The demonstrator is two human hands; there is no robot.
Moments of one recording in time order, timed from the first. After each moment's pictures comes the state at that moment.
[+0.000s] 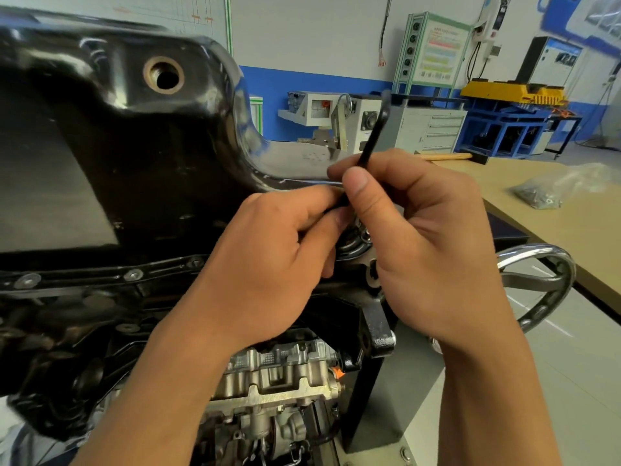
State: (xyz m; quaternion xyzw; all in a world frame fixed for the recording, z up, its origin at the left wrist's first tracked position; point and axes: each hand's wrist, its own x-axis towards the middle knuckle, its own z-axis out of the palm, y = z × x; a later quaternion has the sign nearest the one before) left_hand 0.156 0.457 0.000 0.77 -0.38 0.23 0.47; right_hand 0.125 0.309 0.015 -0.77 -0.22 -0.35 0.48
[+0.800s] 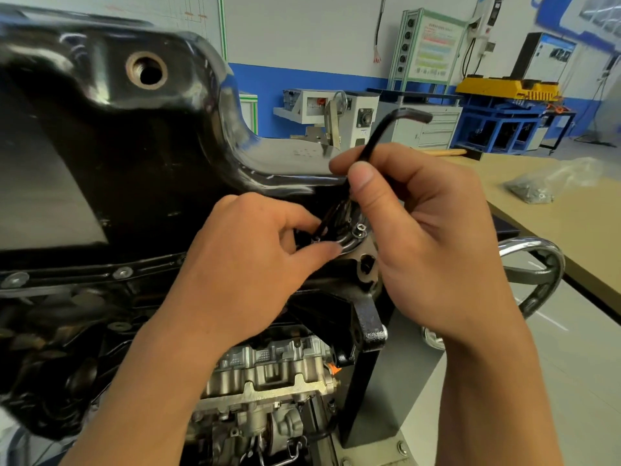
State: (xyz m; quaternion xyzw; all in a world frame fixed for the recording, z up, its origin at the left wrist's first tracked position) left_hand 0.157 0.462 -0.009 0.83 -0.30 0.21 0.42; right_hand 0.121 0.302 0.015 -0.78 -0.22 -0.36 0.47
